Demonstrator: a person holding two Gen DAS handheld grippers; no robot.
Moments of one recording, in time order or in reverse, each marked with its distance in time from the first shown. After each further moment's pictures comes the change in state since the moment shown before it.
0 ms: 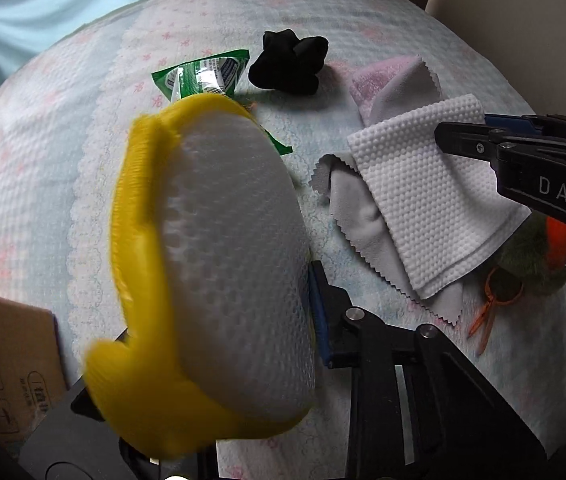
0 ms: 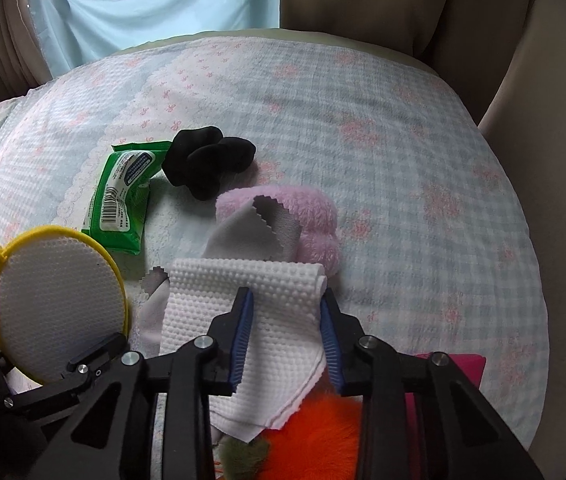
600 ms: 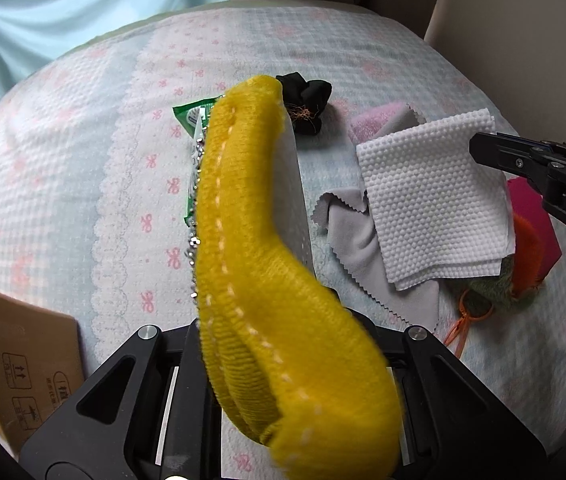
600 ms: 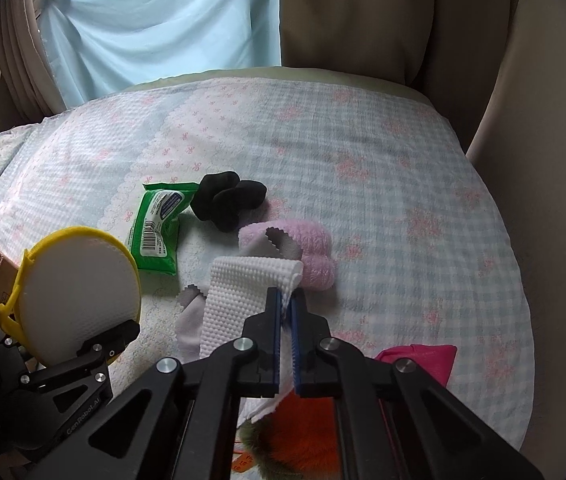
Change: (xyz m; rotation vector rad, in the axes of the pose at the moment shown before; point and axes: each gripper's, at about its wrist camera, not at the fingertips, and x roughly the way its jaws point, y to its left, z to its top) left arm -0.033 0.002 0.005 -0.028 -0.049 -0.018; right arm -0.049 0.001 -0.002 0.024 -0.113 0.032
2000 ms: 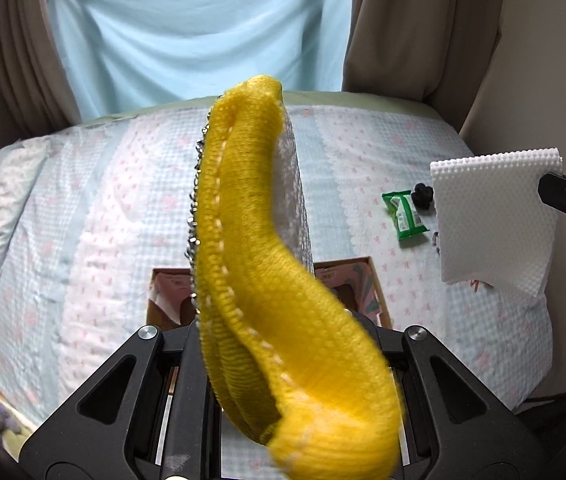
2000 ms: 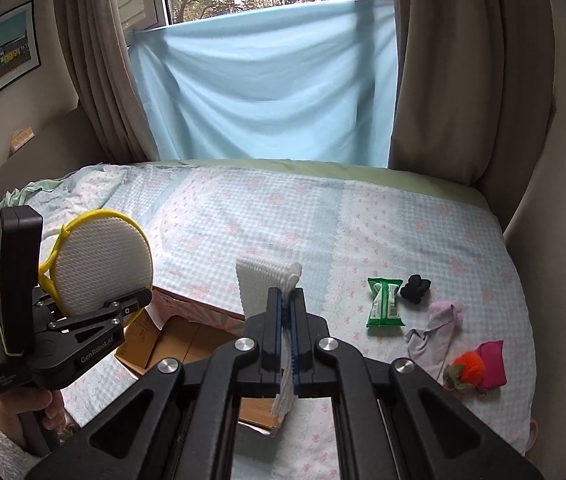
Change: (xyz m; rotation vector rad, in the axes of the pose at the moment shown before) left arm -0.361 0.277 -0.048 -0.095 -0.163 0.079; right arm -0.236 0.289 0.062 -0.022 -0.149 0.124
